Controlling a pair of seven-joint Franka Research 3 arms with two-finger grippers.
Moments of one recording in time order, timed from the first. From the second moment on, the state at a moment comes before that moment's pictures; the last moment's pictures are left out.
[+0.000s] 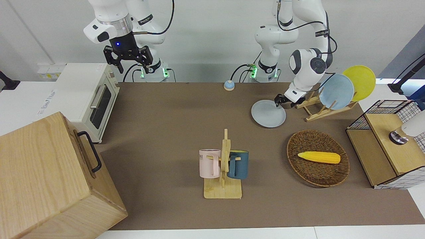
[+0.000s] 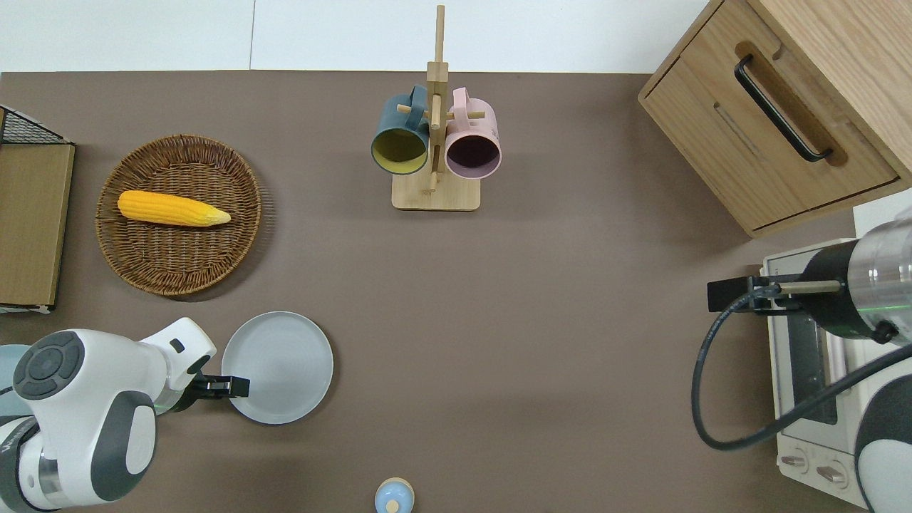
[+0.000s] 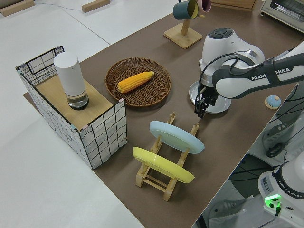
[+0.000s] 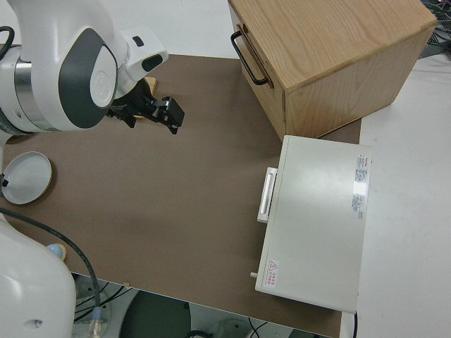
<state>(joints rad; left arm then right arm) 0.00 -0.16 0.00 -2.55 -0.07 2.21 0.08 -0.25 -0.12 0.37 -1.63 0.05 1.51 0.17</state>
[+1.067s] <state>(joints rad) -0.02 -0.12 0.01 -2.57 -0.07 2.30 0.04 -0.25 -0.12 0.37 -1.63 0.05 1.51 0.17</state>
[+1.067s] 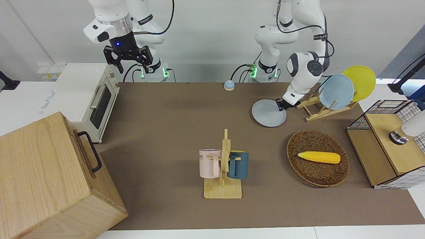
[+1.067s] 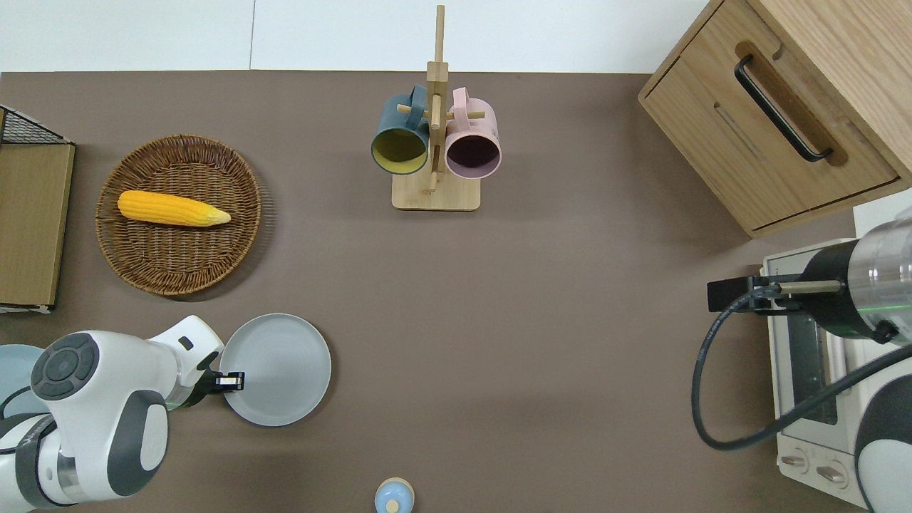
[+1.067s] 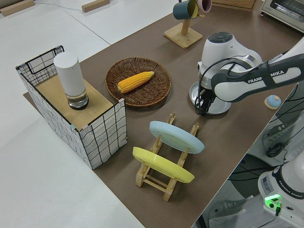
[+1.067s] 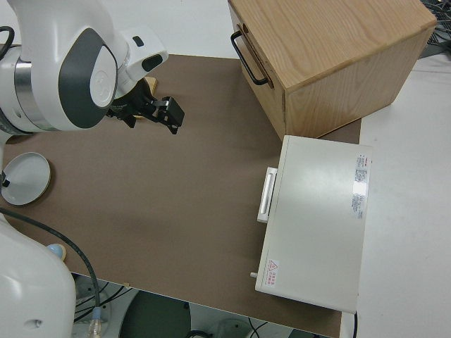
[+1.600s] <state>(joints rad) -0.02 -0.13 0.00 -2.56 -0.08 2.30 0.00 -0.25 -0.12 0.37 -1.63 0.05 1.51 0.17</state>
